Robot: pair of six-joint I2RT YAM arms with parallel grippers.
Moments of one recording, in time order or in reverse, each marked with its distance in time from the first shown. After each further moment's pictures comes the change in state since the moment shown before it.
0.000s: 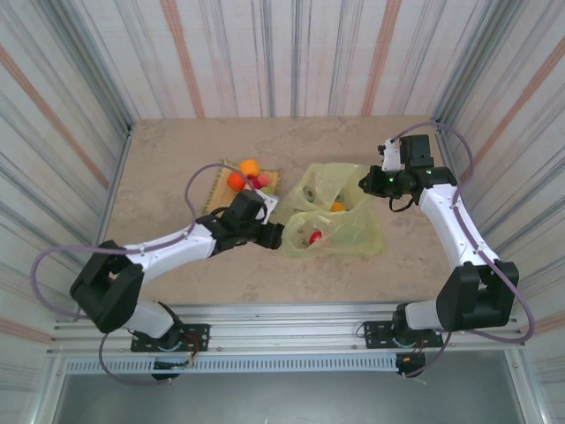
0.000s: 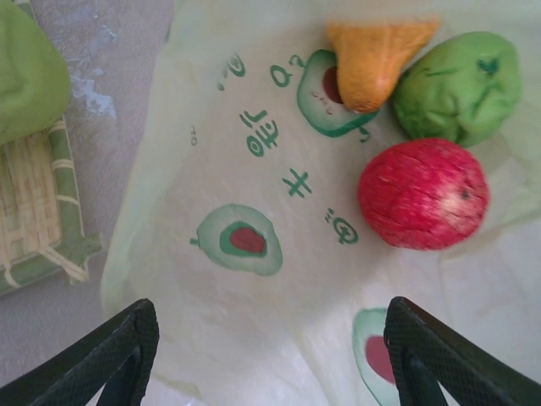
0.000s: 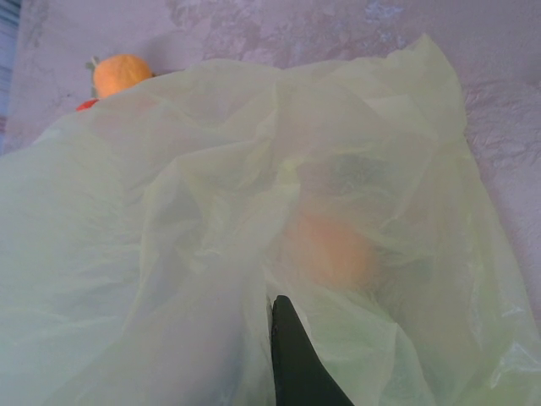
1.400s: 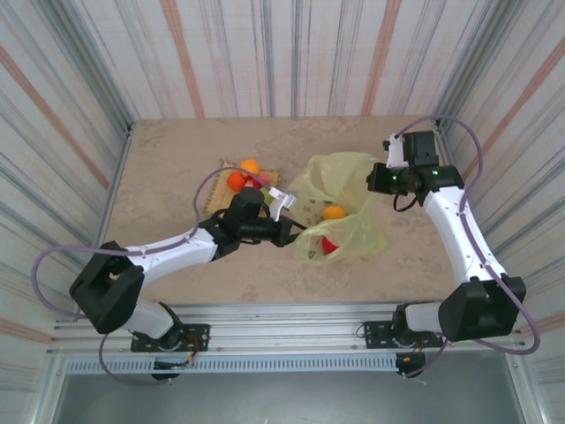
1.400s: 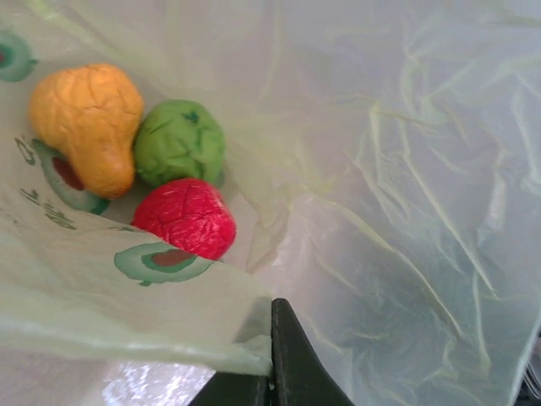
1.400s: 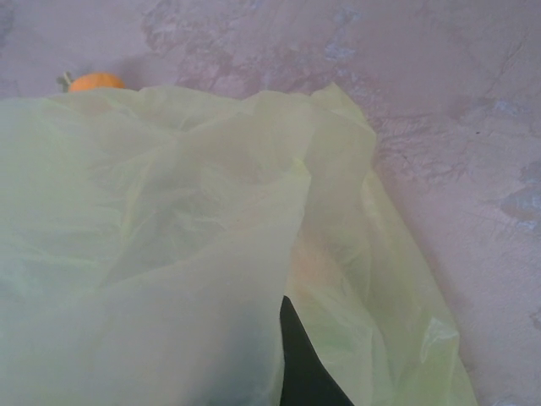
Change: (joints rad) left arm -0.028 0.023 -0.006 0.334 0.405 -0.230; right arm 0.029 -0.051 0.066 -0.082 0.135 -0.029
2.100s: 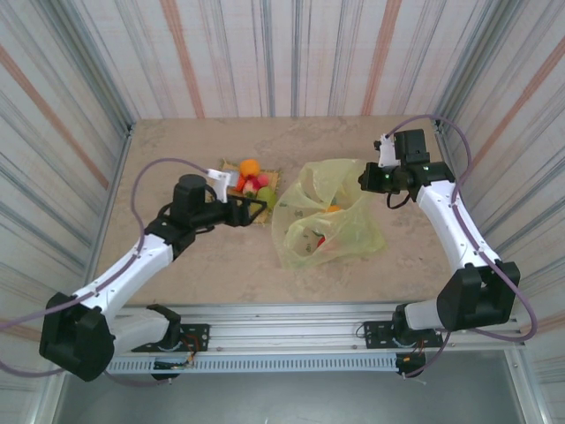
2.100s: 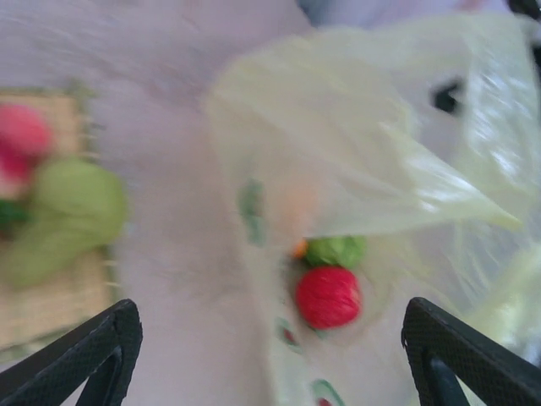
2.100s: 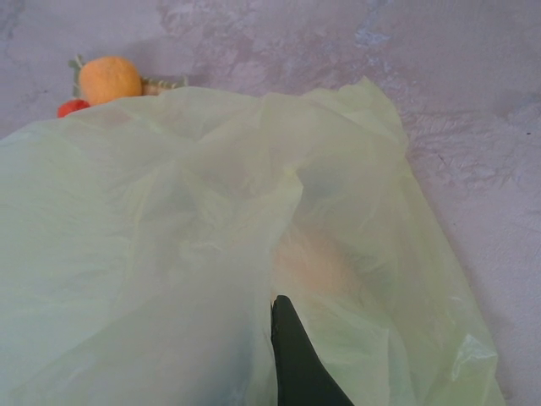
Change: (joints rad) left arm 0.372 -0.316 -0.053 -0.253 -0.082 0.111; right arm 0.023 0.061 0.000 0.045 -0.039 0.000
